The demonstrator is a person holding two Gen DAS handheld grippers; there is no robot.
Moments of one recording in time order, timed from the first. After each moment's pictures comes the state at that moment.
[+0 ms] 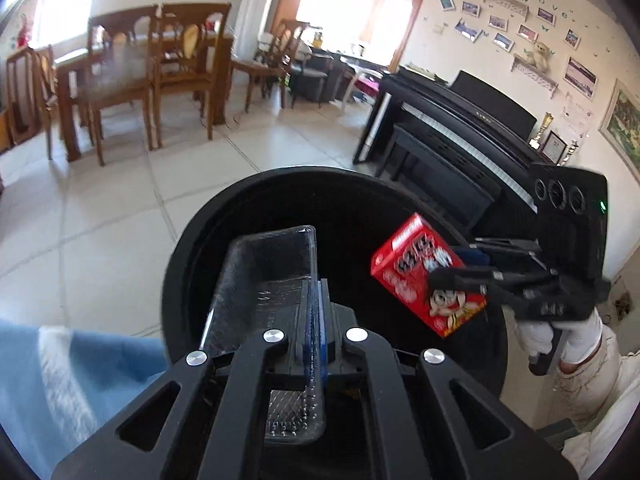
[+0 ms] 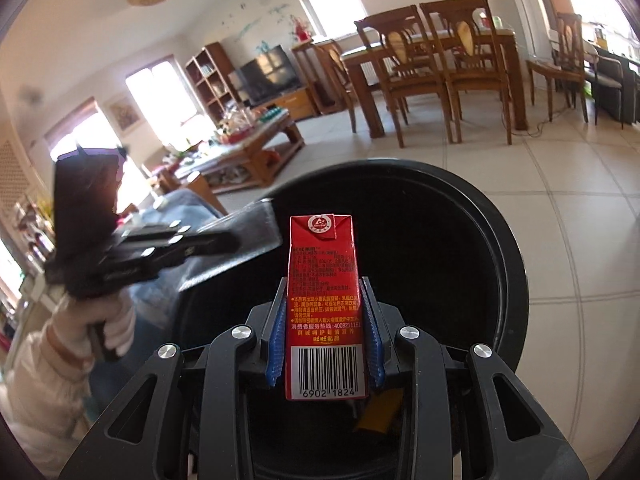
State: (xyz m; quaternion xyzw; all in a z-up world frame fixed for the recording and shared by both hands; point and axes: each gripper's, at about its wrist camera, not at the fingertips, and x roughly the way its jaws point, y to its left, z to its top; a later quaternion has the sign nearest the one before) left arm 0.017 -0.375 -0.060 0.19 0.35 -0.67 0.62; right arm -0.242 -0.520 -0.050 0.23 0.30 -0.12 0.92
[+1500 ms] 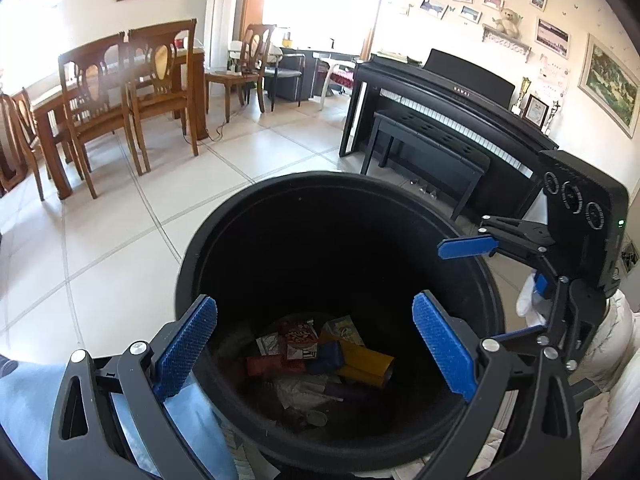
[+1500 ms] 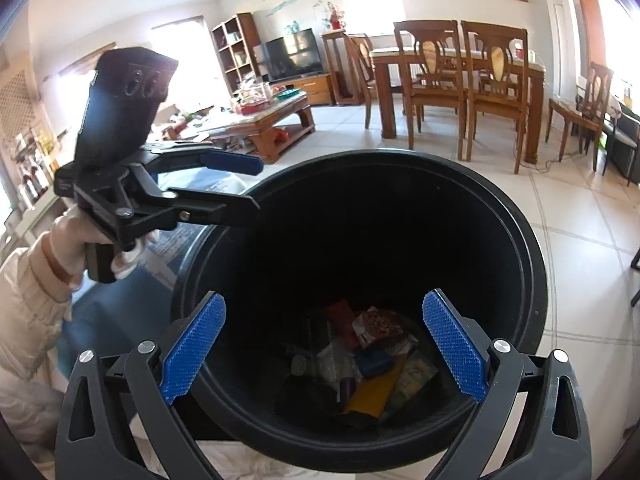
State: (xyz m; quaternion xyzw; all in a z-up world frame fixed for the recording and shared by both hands) left arm 0.006 -0.358 -0.042 0.23 0.30 -0.70 0.61; right arm -0.215 -0.475 -0.038 0.14 0.34 -0.11 0.93
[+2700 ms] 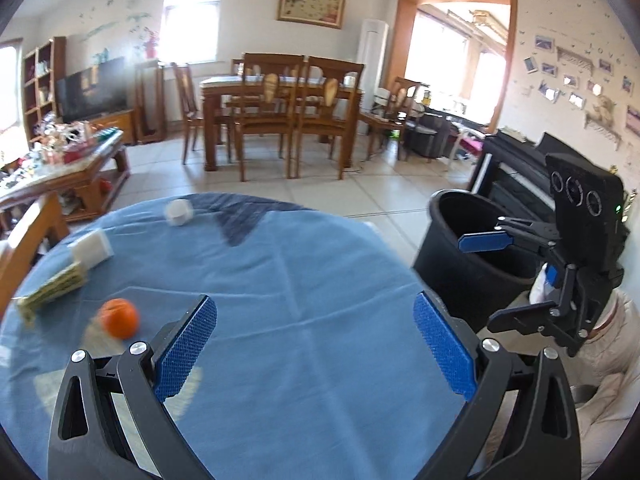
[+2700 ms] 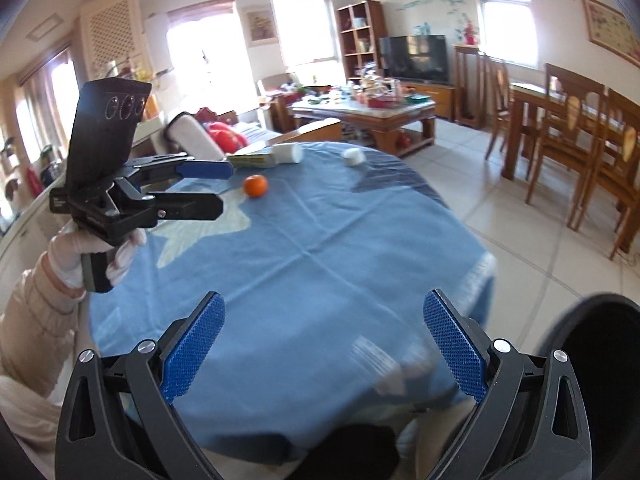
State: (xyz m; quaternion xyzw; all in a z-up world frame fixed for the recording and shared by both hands) left arm 0.141 -0.071 0.002 0.13 0.29 -0.52 0.79; right arm -0.012 -0.259 0.007 0.04 0.34 0.09 0.93
